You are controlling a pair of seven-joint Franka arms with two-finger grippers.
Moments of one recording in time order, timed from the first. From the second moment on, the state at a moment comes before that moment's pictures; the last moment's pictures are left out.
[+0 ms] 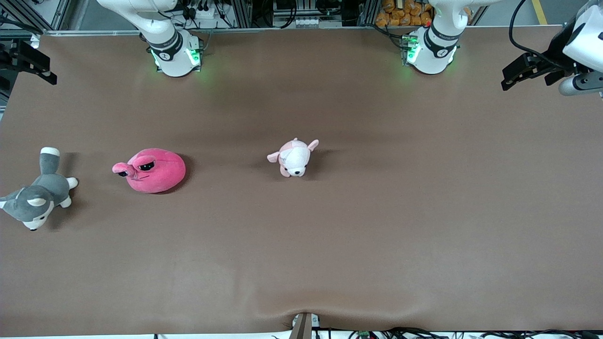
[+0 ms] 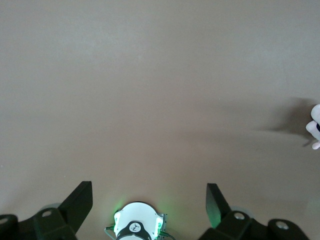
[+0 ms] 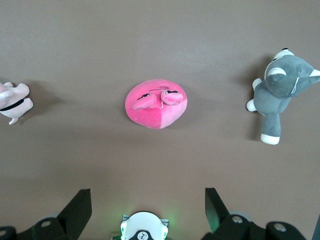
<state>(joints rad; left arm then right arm) 0.06 -0.13 -0.18 -1.59 0.01 1.39 -0.19 -0.04 -0.04 0.02 -1.39 0.01 1.26 -0.15</state>
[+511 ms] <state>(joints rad) 0.06 -0.13 -0.18 -1.58 0.01 1.39 -0.15 -0.05 -0.04 0.02 -1.39 0.01 1.26 -0.15</state>
